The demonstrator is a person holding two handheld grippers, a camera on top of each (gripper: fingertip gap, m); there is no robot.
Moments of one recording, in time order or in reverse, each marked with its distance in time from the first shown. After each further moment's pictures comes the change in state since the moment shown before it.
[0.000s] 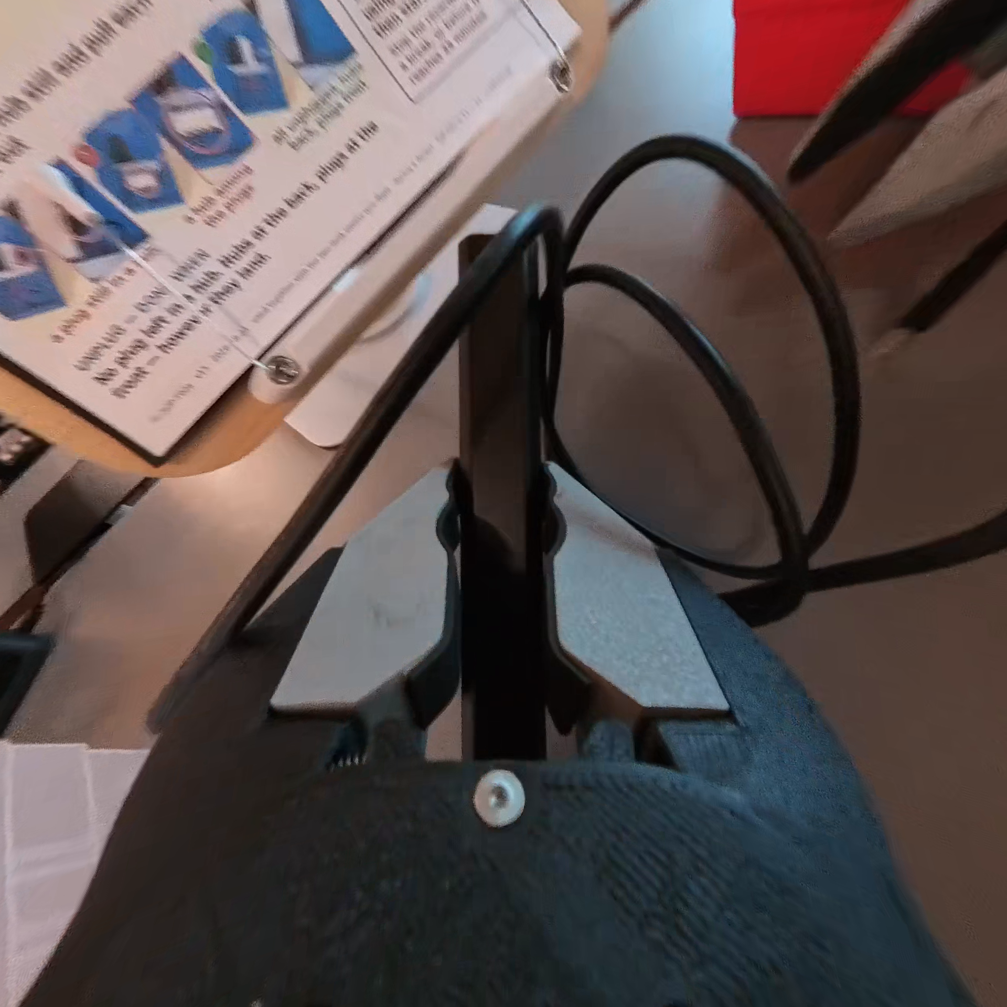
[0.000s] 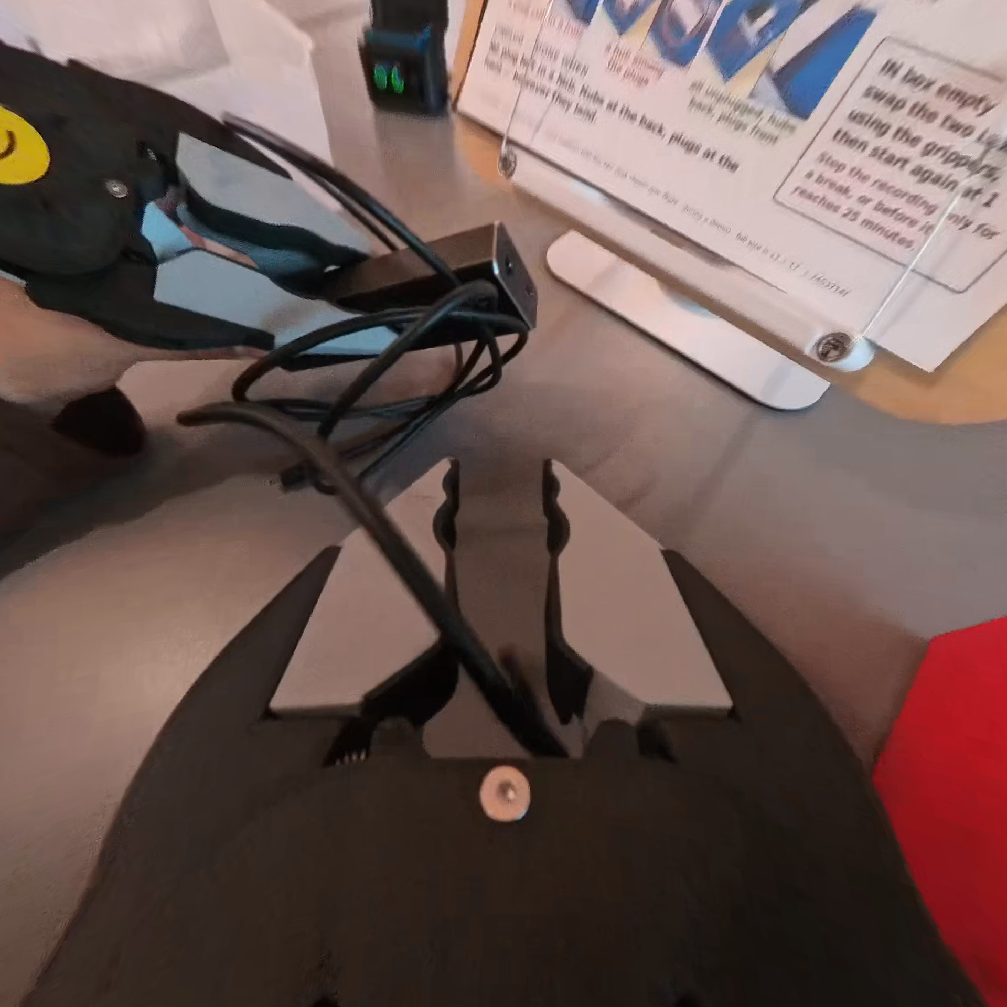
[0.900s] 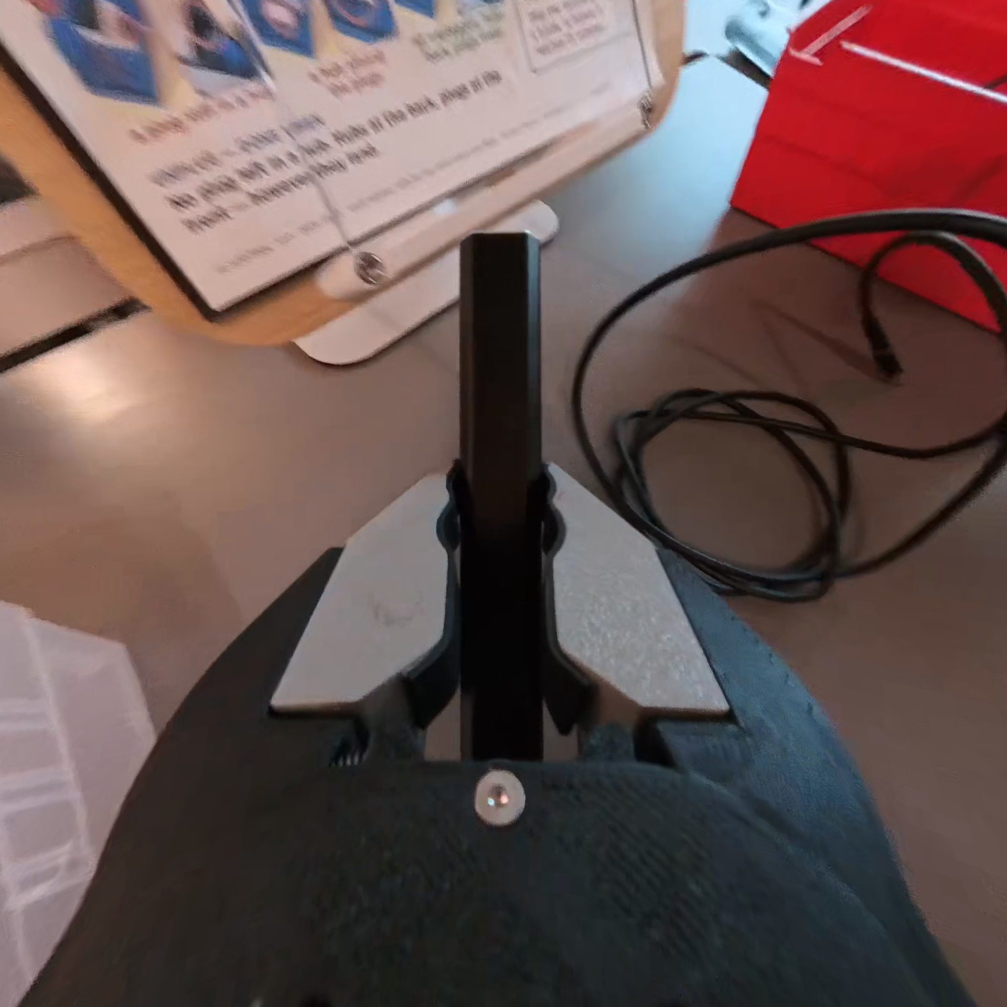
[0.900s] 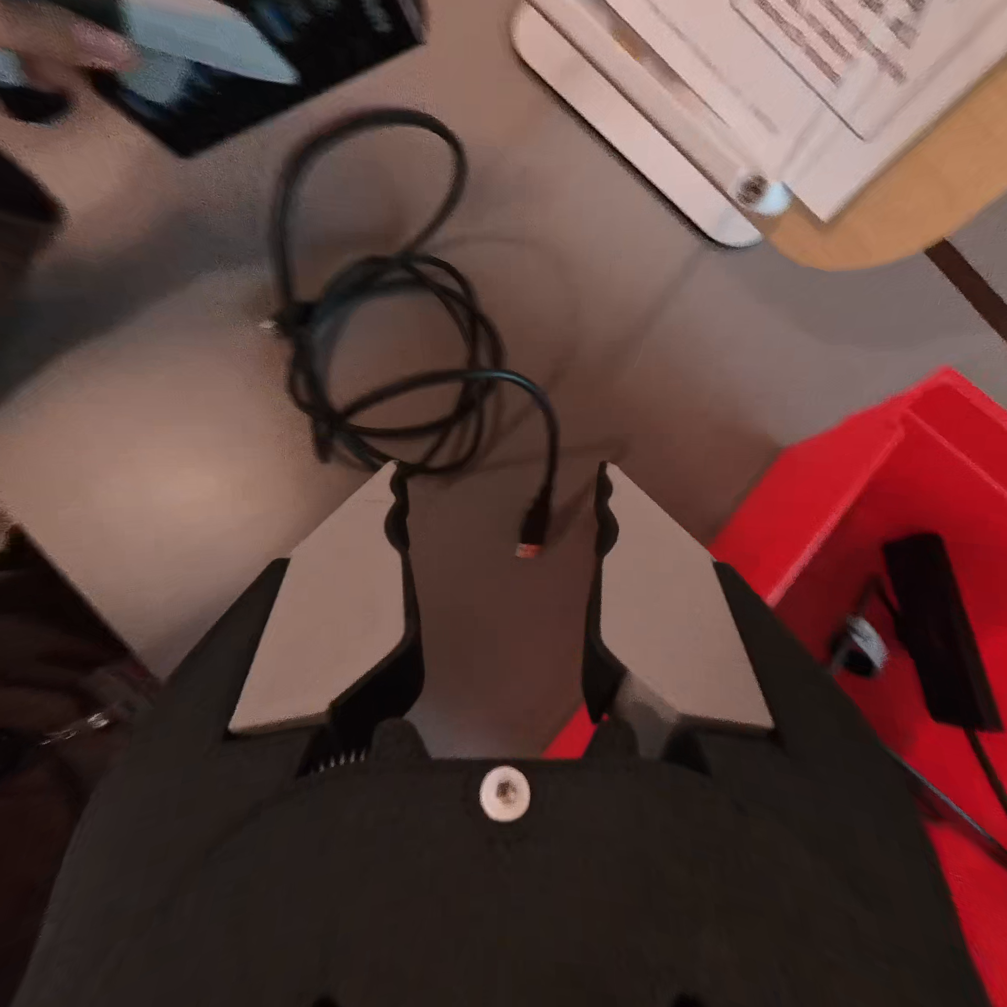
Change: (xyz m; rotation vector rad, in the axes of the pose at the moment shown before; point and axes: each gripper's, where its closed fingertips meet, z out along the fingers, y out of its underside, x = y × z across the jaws) left arm -0.029 0.013 -0.031 -0.002 0.114 -0.341; right arm 0.011 0.016 -0.084 -0.365 0.029 -0.038
